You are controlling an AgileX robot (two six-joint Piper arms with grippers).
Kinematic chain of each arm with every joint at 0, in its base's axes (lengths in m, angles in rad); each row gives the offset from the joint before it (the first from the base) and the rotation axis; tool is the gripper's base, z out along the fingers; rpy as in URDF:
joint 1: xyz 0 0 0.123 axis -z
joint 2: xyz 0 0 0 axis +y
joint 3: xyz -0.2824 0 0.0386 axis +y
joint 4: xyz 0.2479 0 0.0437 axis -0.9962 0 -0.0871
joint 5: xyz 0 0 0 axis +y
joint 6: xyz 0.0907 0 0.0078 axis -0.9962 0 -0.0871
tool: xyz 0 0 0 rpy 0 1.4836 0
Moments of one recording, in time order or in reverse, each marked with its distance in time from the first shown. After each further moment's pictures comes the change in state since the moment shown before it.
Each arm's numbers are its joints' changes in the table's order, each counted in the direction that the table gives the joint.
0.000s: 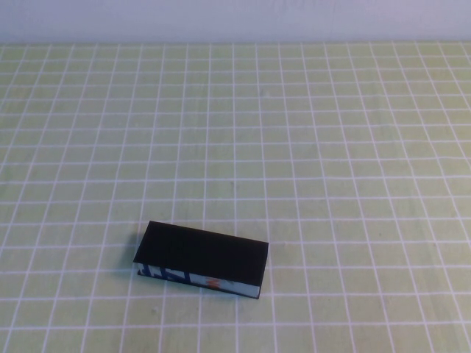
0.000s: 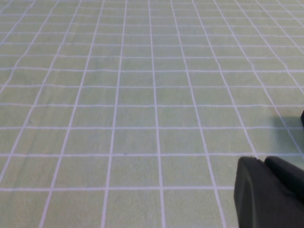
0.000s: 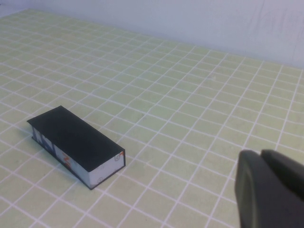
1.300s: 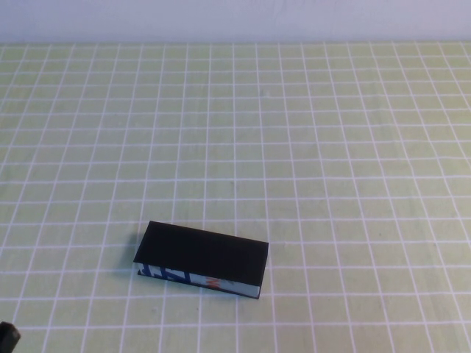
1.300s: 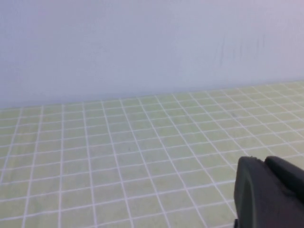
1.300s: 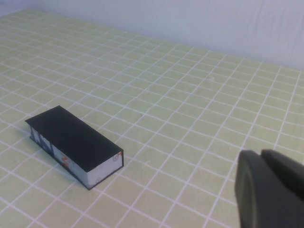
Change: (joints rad) right arm 0.000 0.000 0.000 0.009 -0.002 0.000; left arm 0.222 0.325 -0.259 -0.009 -0.284 -0.029
